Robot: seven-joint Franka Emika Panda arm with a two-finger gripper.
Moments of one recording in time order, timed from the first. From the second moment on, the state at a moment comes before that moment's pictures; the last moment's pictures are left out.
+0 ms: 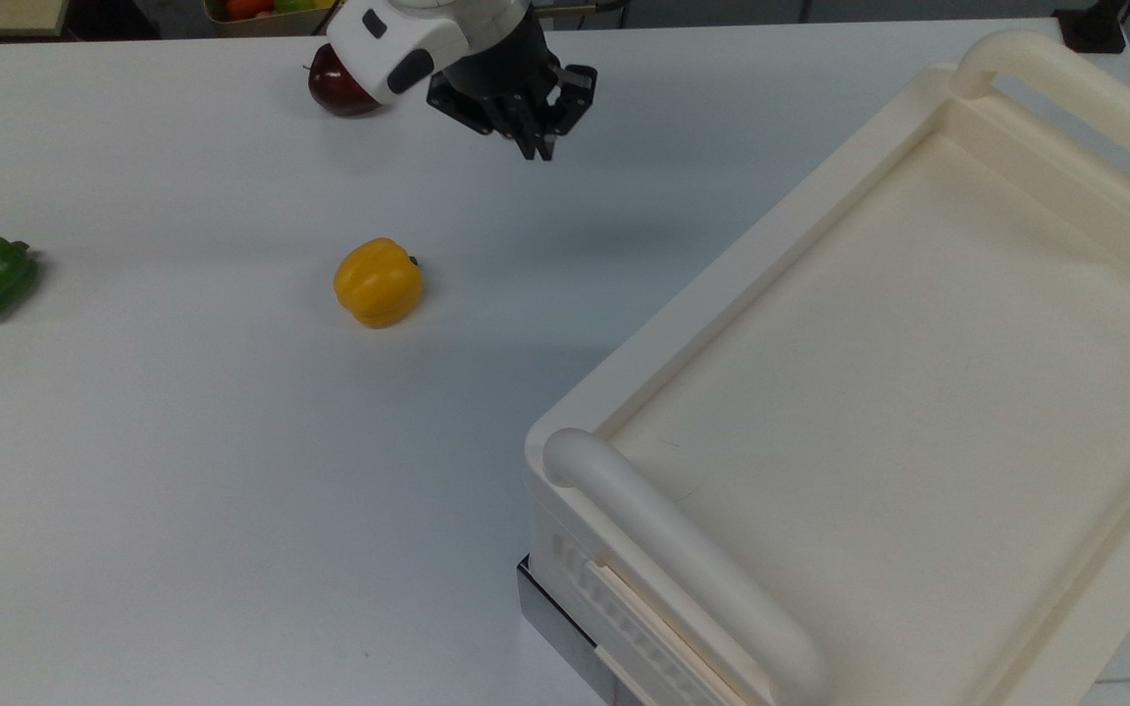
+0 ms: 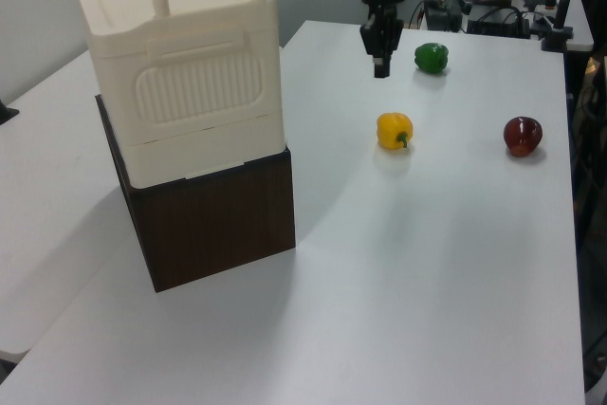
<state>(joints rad) 0.03 0.30 0.06 -1.37 0.21 1.57 0.18</state>
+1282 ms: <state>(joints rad) -0.08 0.03 0.06 -1.58 -0.05 1.50 -0.10</state>
